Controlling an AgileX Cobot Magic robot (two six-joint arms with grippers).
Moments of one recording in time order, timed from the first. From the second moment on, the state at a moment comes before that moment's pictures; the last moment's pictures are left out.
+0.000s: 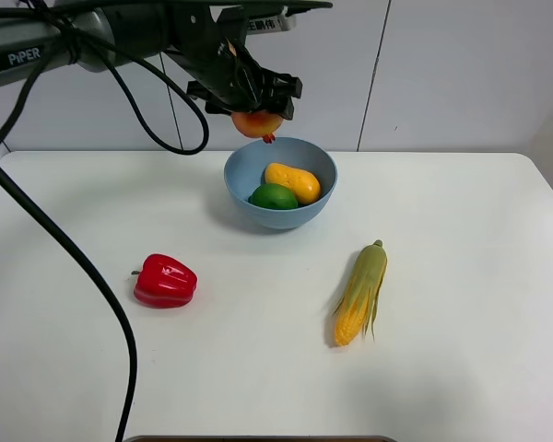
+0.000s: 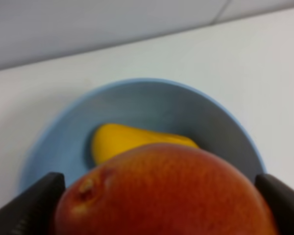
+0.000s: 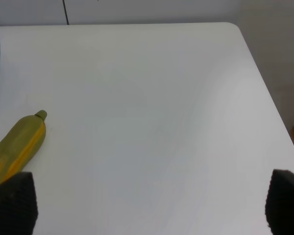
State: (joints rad) left arm -0.59 2.13 -1.87 -0.08 0.61 -0.20; right arm 0.02 0.00 -0.57 -0.08 1.10 0.08
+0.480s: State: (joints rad) left arm -0.60 2.28 -1.87 -0.08 0.58 -0.17; right arm 0.02 0.00 -0.57 -0.08 1.10 0.08
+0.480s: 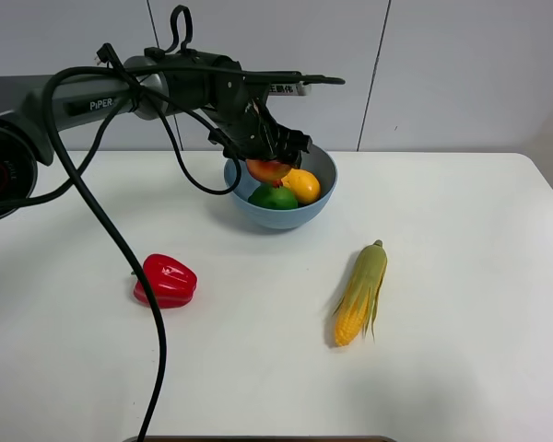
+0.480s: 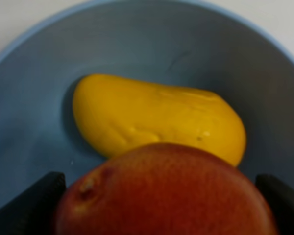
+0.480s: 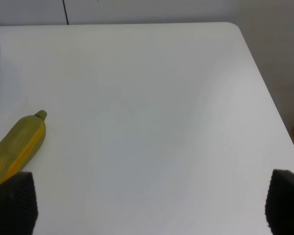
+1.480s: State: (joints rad) left arm -0.58 1.99 -1.87 0.04 0.91 -0.13; right arm 0.02 0.00 -0.57 -0.08 1.10 0.08
